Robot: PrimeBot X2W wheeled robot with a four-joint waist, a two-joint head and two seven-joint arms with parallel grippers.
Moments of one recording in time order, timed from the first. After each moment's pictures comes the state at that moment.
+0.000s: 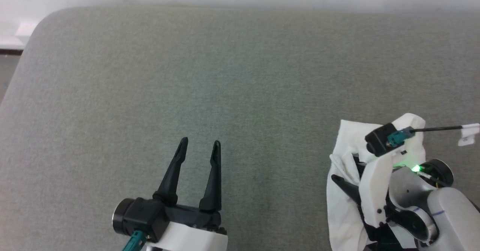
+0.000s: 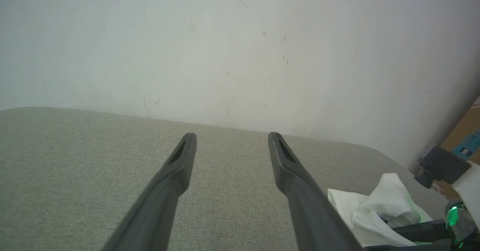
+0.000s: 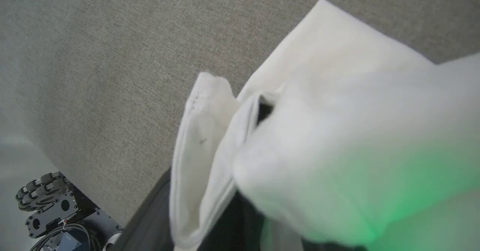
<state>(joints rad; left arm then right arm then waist) 0.04 0.07 -0.33 -0.19 -0.24 0.10 -0.26 -0.24 -0.33 0.30 0.08 0.48 0.13 0.75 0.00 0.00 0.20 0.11</state>
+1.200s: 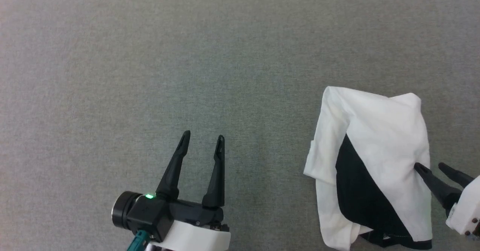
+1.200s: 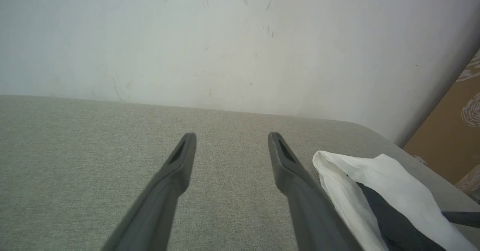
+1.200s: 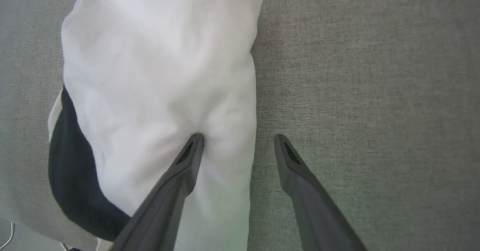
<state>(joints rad) 0.03 0.07 -0.34 -0.21 -0.19 0.09 -0.26 0.04 -0.33 -0.19 -0.17 0.64 0.13 0.69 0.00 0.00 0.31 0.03</state>
